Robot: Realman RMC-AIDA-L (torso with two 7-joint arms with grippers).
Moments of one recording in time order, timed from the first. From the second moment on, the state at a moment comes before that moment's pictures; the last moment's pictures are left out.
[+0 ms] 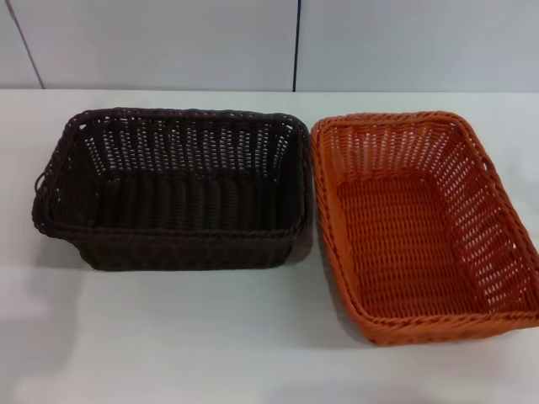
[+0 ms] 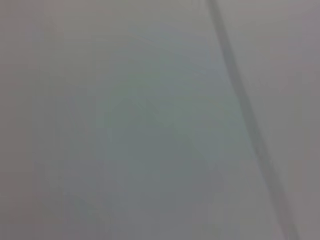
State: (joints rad) left arm -0.09 -2.06 -1.50 -1.51 2.43 0.30 0.80; right arm 0.19 2.03 -2.04 -0.89 -2.20 0.91 2.95
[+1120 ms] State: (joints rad) left arm -0.15 -2.07 -1.43 -0.59 2.35 0.74 0.33; right arm 0.61 2.03 -1.12 -1.75 -2.29 -1.99 2.37
